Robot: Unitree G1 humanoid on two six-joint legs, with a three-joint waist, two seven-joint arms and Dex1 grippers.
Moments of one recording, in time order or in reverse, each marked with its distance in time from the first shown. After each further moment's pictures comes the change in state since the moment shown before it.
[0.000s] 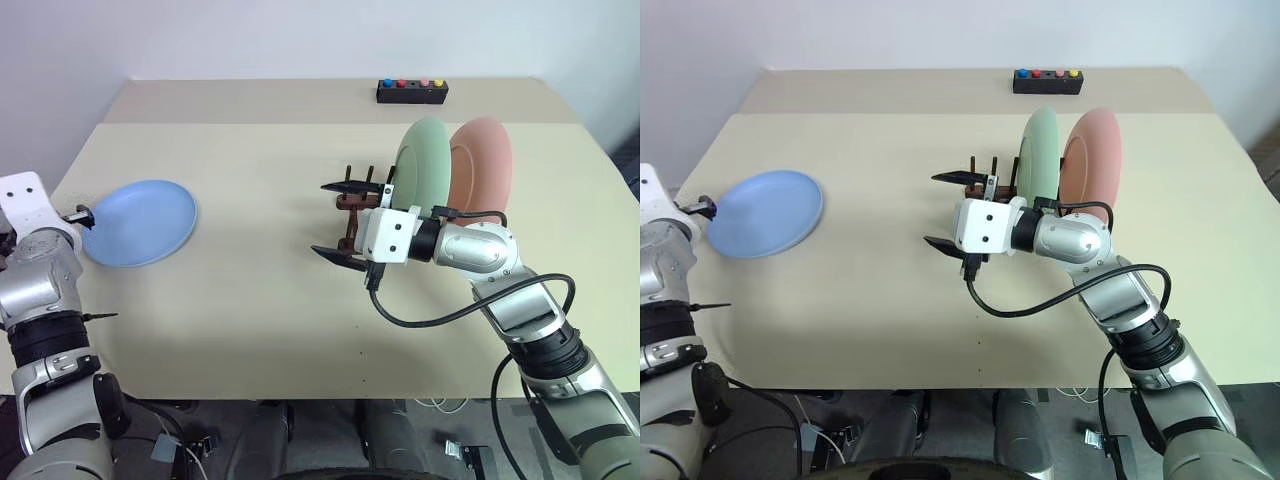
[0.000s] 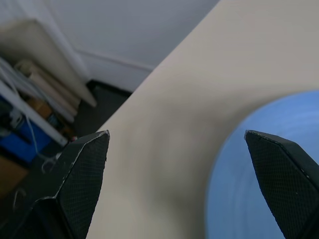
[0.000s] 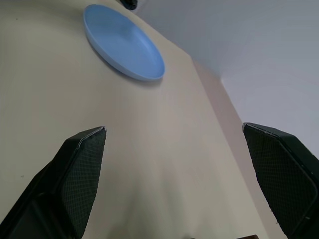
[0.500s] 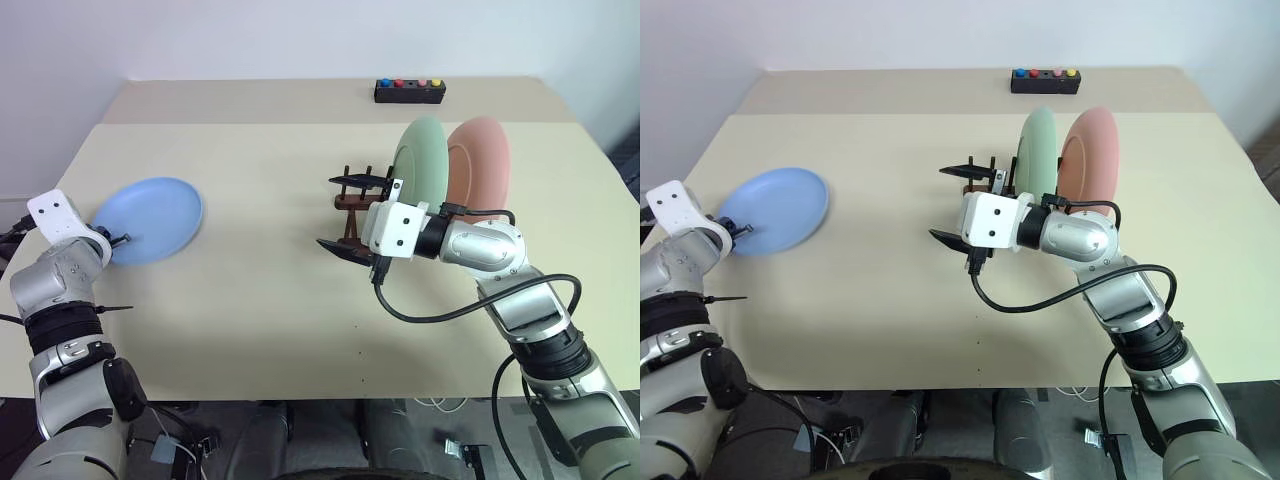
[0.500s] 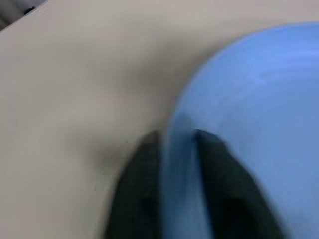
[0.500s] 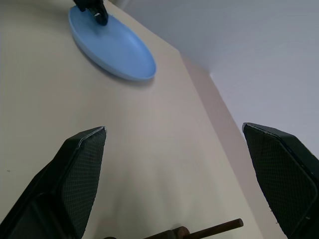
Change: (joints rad) left arm -0.057 -0.066 0.086 0.087 -0.132 0.071 -0.039; right arm 0.017 0.002 -0.034 -0.005 -0.004 0.008 -0.004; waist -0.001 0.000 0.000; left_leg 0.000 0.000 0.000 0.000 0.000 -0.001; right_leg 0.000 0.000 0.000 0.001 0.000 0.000
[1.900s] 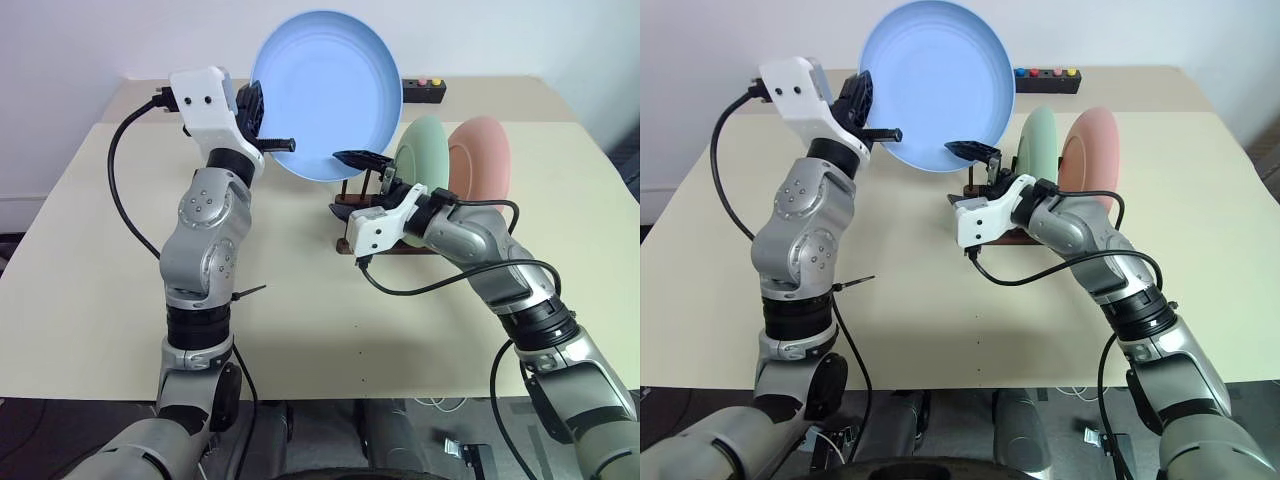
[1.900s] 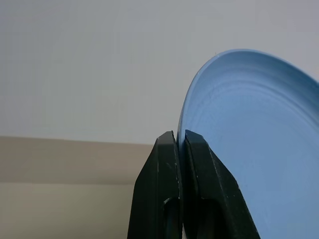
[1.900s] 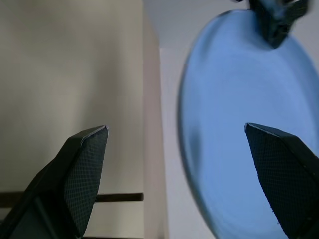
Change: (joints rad) left arm -0.076 -0.473 -0.504 -0.709 0.019 -0.260 -0.005; right arm -0.119 0.000 0.054 0.293 -0.545 -0.402 -0.272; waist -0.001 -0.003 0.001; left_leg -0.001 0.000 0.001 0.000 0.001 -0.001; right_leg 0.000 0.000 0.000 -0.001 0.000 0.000
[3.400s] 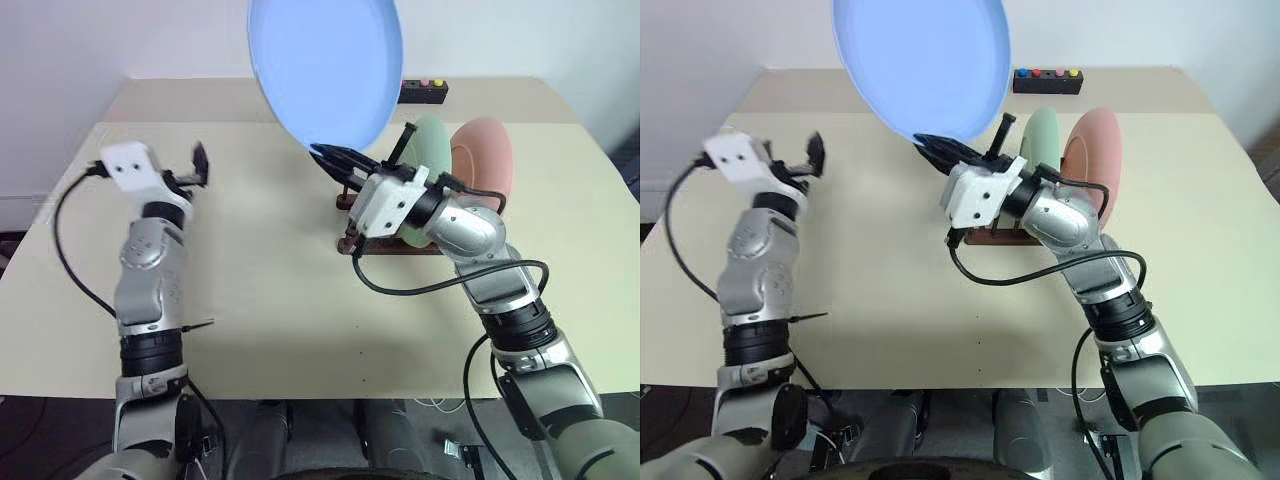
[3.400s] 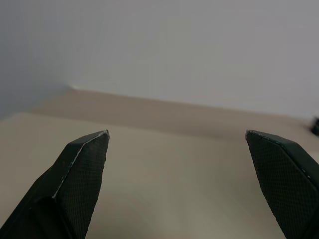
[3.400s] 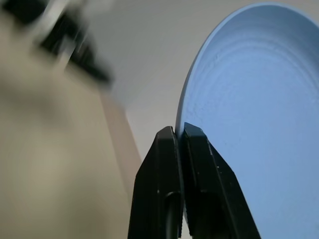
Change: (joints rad) left arm 0.261 0.157 0.139 0.235 0.007 -0.260 -0.153; right arm 0.010 0.175 -0.103 -0.171 0.512 0.131 0.082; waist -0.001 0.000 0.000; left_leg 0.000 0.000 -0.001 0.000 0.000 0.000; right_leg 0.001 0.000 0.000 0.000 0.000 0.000
